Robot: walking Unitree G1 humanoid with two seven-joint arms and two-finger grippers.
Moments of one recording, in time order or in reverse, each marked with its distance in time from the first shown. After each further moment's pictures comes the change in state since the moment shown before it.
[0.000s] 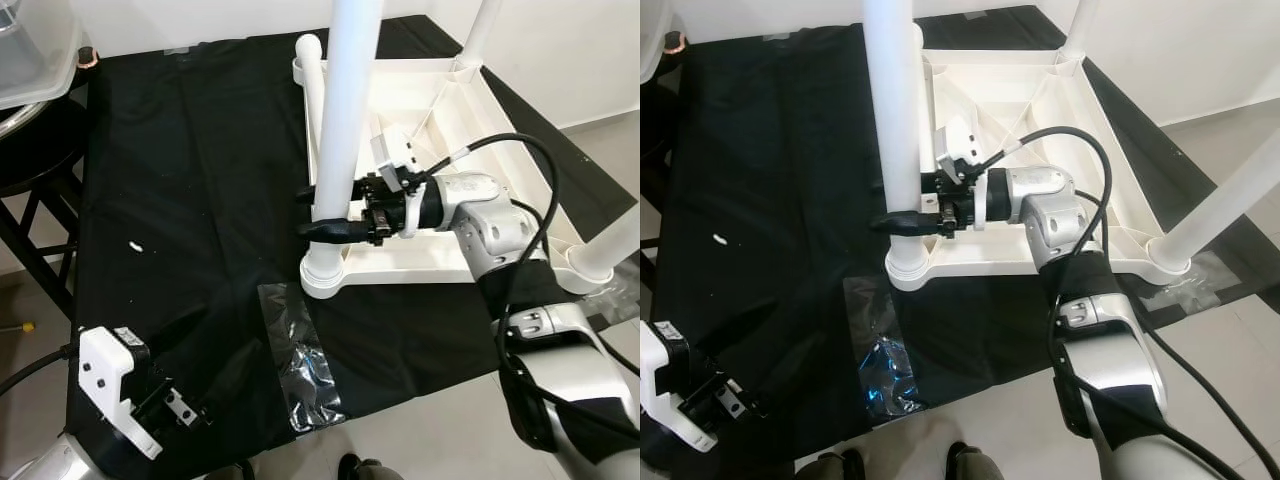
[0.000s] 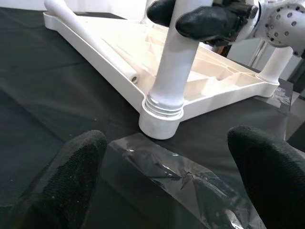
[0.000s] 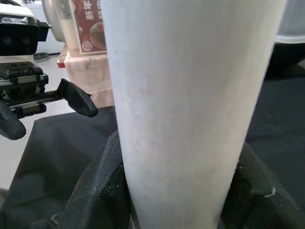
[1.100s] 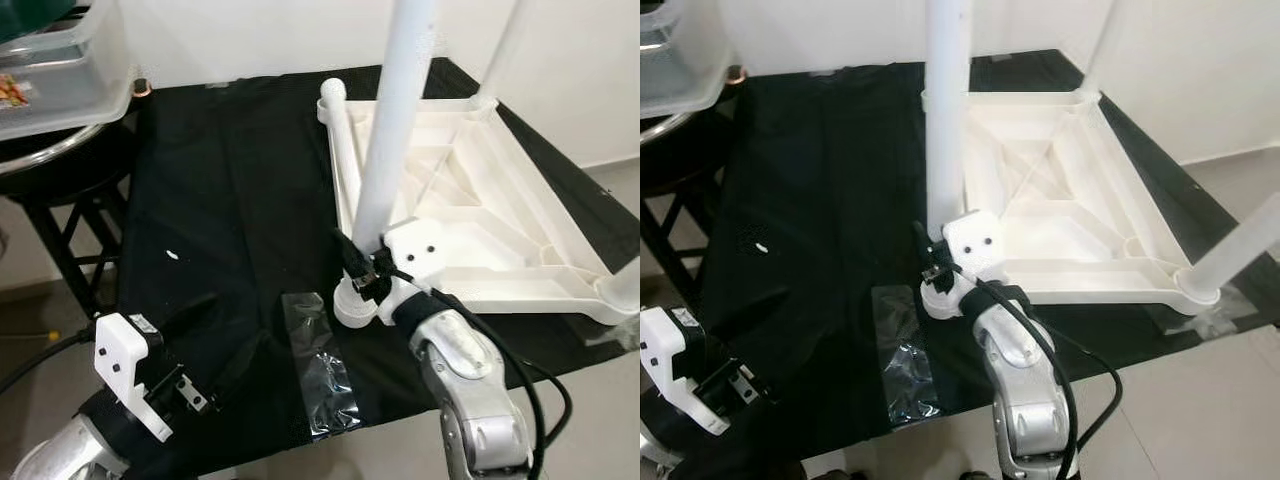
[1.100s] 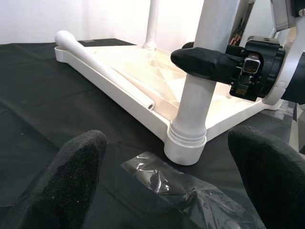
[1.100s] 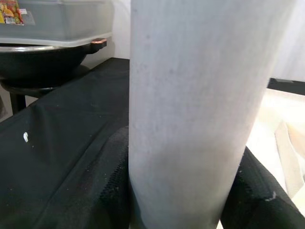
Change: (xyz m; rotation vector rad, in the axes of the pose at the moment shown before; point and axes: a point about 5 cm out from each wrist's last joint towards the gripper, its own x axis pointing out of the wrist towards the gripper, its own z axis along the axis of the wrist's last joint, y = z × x) left arm 0.014 0.005 -0.001 0.019 -0.025 -0.037; right arm 0.024 0.100 -0.038 0.081 0.083 -1.163
